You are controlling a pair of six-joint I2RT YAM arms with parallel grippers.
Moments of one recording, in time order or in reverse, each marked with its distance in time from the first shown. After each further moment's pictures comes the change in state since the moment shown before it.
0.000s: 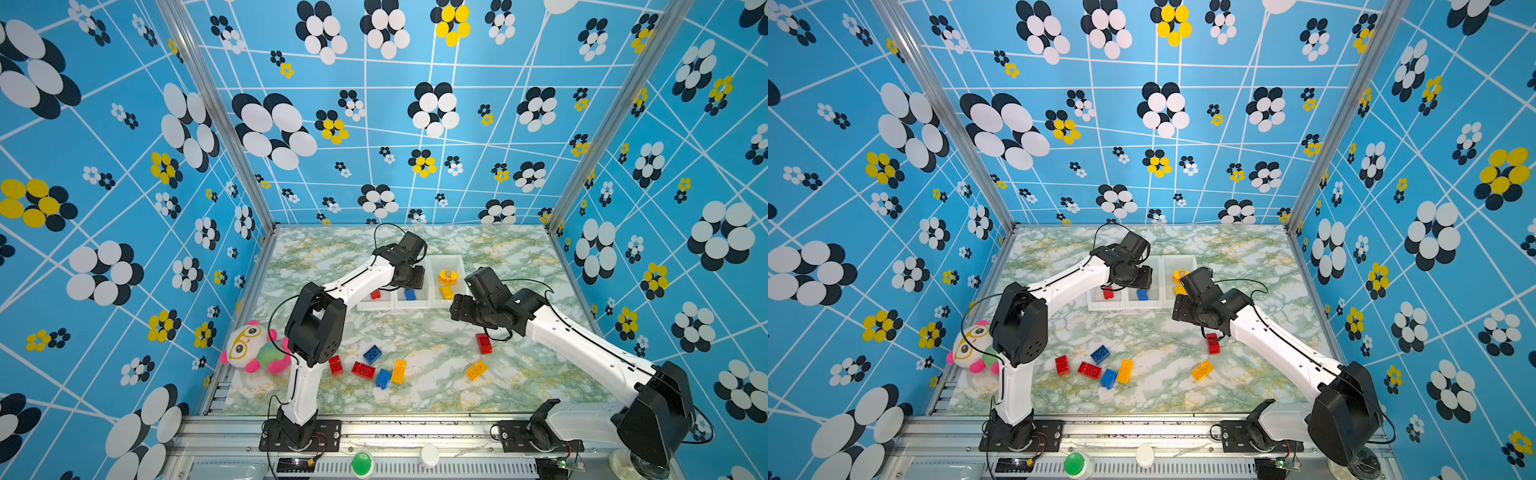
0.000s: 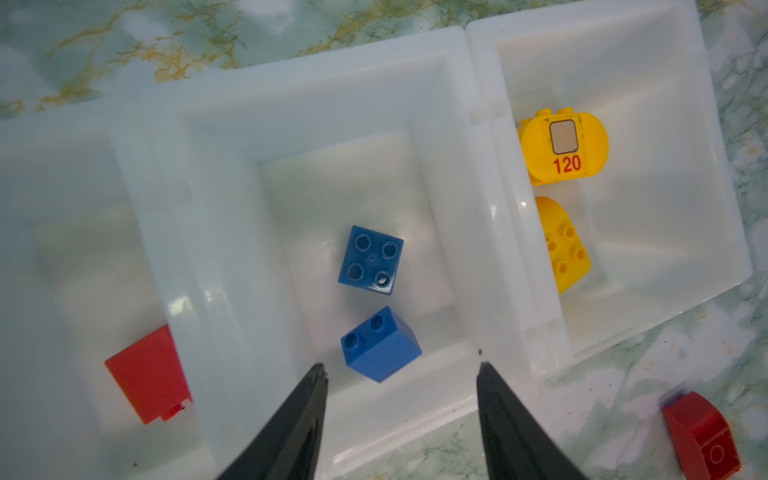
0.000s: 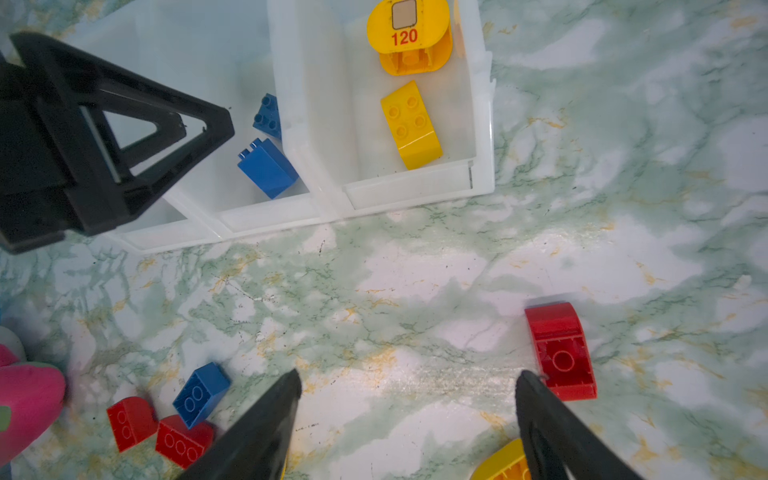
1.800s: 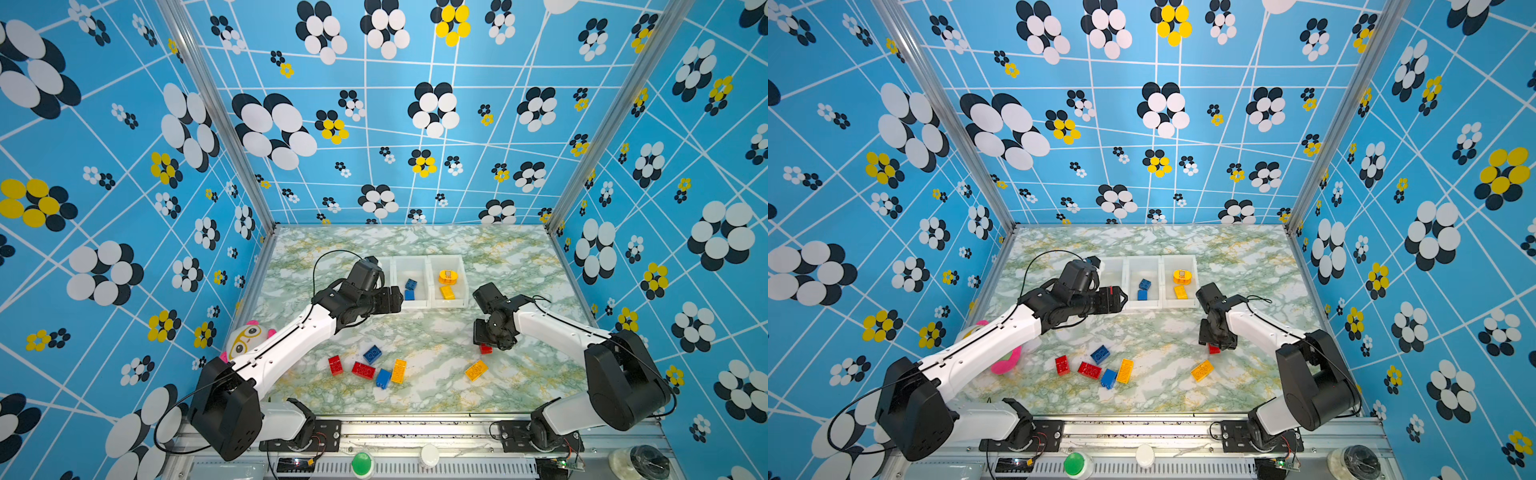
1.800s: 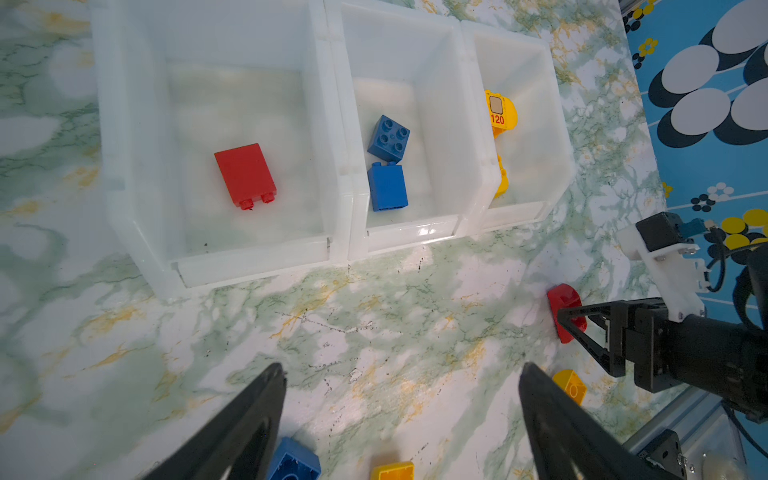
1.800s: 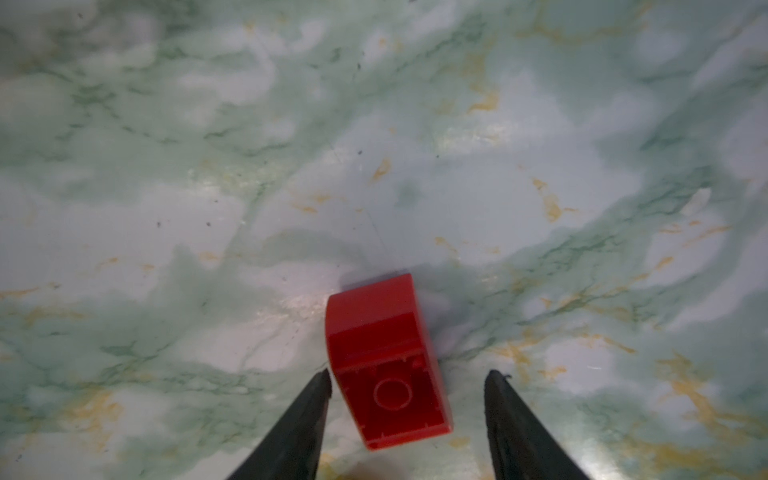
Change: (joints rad) left arm 0.039 -0.716 -0.681 0.204 0.088 -0.191; right arm -0.193 0.180 -0.202 -0.019 -0.039 -0.169
